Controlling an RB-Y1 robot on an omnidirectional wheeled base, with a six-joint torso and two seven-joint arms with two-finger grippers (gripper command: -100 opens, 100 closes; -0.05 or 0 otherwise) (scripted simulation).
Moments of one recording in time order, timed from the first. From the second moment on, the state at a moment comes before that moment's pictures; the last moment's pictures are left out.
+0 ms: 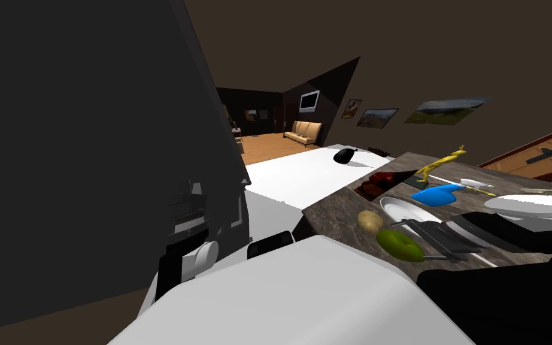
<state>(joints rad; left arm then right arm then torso) 0.46 -0.02 -0.03 -2.23 0.02 -0.41 -0.10 1.72 -1.56 -0.71 -1.28 0.64 -1.03 0.94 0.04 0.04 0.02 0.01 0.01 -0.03</state>
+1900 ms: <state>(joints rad) 0.46 -0.02 -0.04 -2.23 0.02 -0.41 -0.10 1.77 -1.58 -0.57 -1.50 0.61 -0.81 0.86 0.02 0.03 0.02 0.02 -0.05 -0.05</state>
